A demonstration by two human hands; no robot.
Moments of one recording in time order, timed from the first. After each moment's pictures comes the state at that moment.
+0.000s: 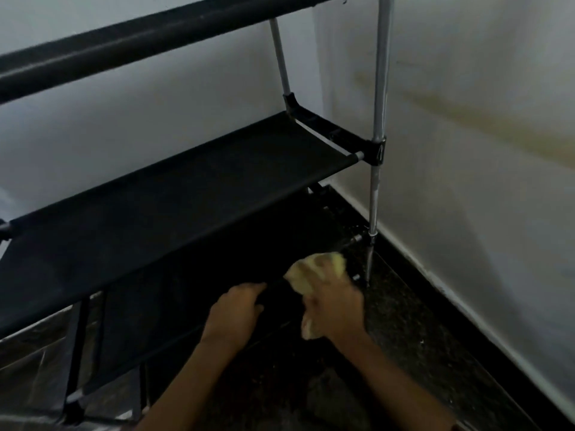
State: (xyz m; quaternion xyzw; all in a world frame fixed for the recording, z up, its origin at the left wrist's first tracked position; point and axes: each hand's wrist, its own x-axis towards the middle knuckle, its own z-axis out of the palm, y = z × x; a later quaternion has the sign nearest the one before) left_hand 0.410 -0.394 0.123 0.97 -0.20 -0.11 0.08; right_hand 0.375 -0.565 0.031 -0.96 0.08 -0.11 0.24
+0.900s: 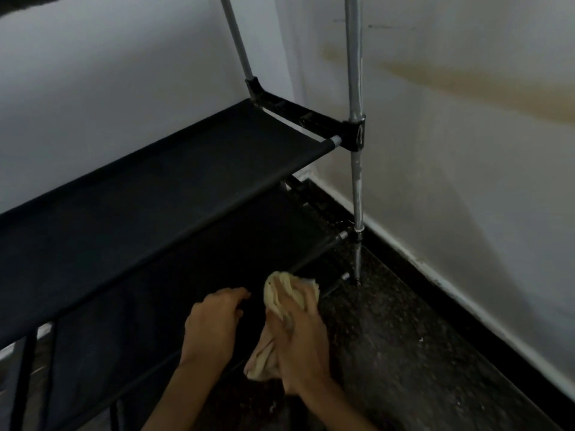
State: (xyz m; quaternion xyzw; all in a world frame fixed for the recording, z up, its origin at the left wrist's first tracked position) left_hand 0.432 -0.401 0.101 0.98 -0.21 -0.03 0.07; right_hand 0.363 -0.509 0.025 -0.80 0.12 -0.21 0.54
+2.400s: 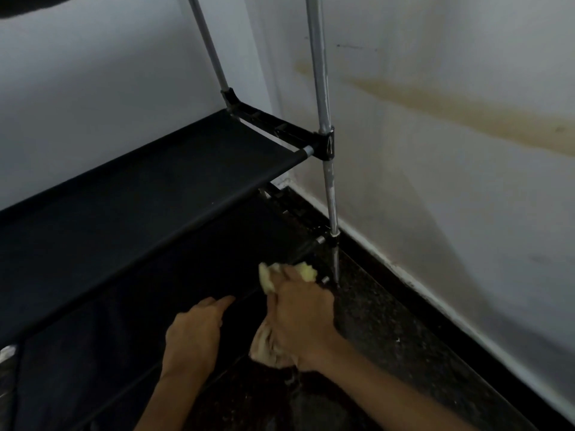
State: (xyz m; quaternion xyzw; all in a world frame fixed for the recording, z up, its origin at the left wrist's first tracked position) left_hand 0.433 -0.409 0.102 0.97 -0.22 -0.06 -0.02; right_hand 0.380 -0.563 0.082 -0.94 0.14 -0.05 0.30
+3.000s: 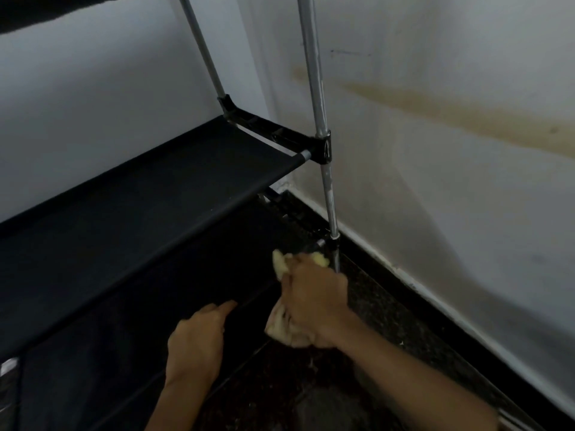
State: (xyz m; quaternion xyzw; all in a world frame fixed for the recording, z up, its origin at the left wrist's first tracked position) left_hand 0.430 -0.413 0.104 0.98 -0.21 -0.05 0.00; right_hand 0.394 -0.593 0.095 -0.95 0.16 -0.04 0.27
